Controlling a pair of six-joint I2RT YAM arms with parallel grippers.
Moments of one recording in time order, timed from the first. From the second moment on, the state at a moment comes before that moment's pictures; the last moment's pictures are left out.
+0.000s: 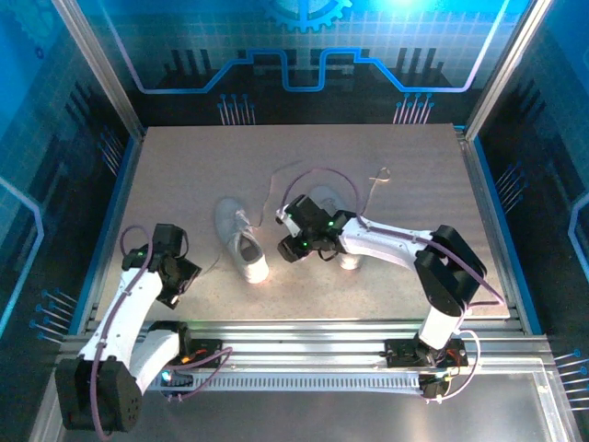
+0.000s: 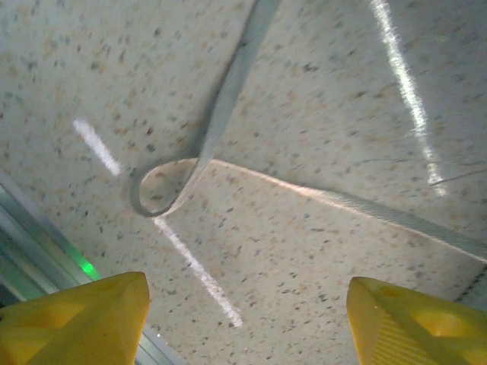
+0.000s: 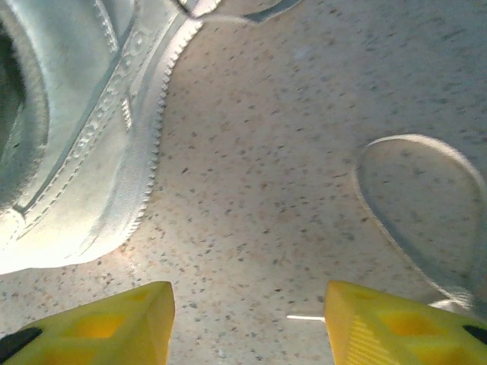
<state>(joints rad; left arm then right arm) 0.03 0.92 0.60 -1.07 -0.06 -1.10 0.85 1.73 1.17 -0.45 -0.05 0.15</state>
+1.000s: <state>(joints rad) 0.14 1.18 0.51 -0.84 -0.13 -1.20 0.85 1.81 1.22 -0.41 -0.17 0.22</state>
